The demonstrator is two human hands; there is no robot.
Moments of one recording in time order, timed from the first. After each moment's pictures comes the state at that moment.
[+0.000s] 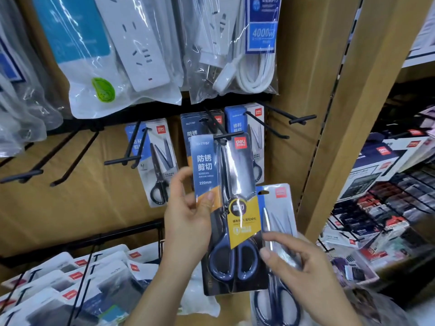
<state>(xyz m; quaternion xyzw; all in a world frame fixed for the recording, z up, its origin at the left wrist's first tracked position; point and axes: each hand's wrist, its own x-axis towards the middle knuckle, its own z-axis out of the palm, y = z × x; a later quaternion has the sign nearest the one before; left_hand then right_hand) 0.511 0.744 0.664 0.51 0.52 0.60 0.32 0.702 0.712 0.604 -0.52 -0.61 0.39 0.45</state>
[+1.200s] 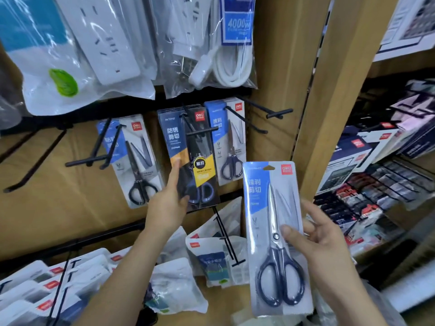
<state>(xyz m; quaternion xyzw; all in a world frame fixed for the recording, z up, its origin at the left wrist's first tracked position) 0.471 0.832 0.602 0.66 0.69 0.27 0.08 0.736 0.726 0.616 -0.45 -0.42 0.52 0.59</state>
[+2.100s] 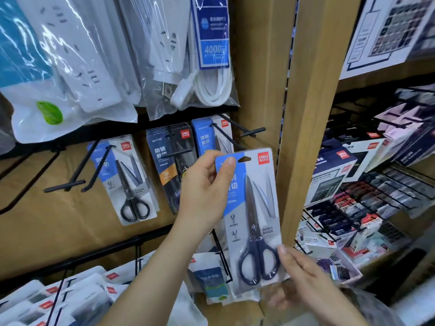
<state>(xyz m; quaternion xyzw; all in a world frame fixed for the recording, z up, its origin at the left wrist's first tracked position) 0.585 0.797 0.704 0.64 0.43 0.57 0.28 0.760 0.716 0.606 -0.51 -0.49 0.58 0.41</state>
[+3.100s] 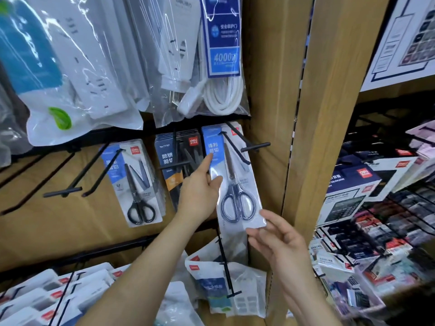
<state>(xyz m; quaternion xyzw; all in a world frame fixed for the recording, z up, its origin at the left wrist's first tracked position) 0.563 0.873 0.666 0.63 0.63 0.42 0.17 0.728 0.790 0.611 -0.44 -0.32 0.60 0.58</state>
